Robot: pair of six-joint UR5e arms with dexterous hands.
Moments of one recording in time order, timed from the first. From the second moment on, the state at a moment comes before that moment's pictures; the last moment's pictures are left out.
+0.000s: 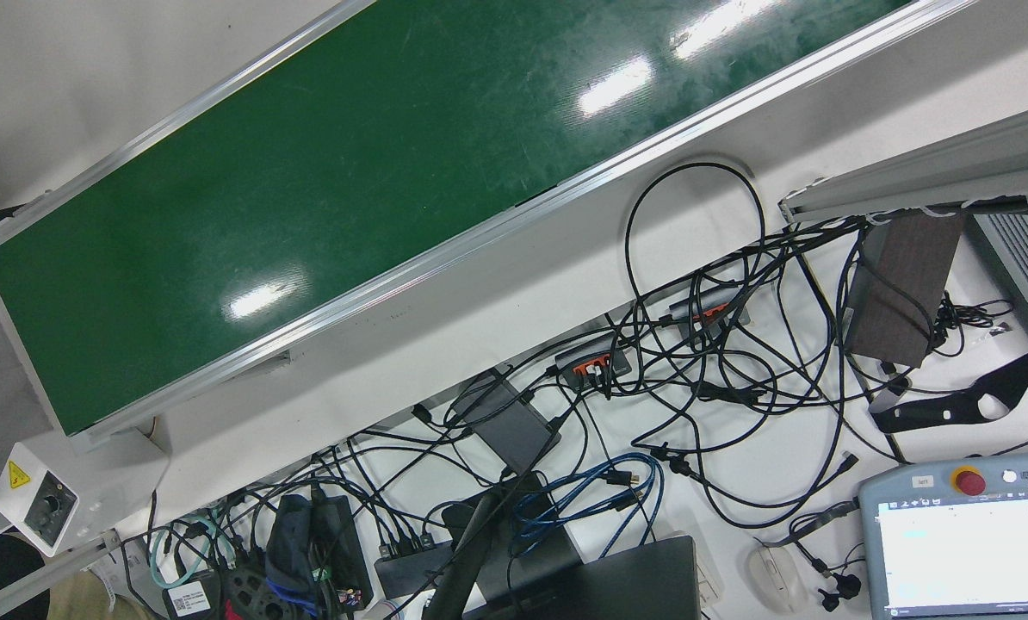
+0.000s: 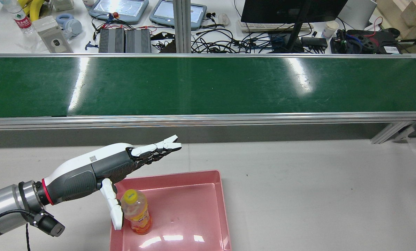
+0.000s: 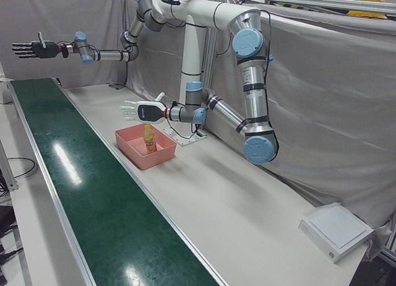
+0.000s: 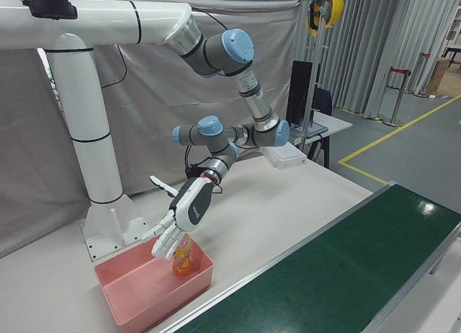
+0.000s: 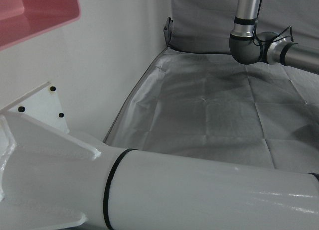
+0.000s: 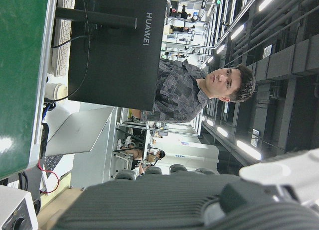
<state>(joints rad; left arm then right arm) -0.45 -1.86 -2.34 0.57 1.44 0.61 1.59 -1.56 1.64 -3.27 -1.58 -0.10</state>
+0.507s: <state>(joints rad) -0.46 -1.87 -2.35 0.57 1.44 0.60 1.59 -1.56 1.65 -3.27 -1.58 -0.10</state>
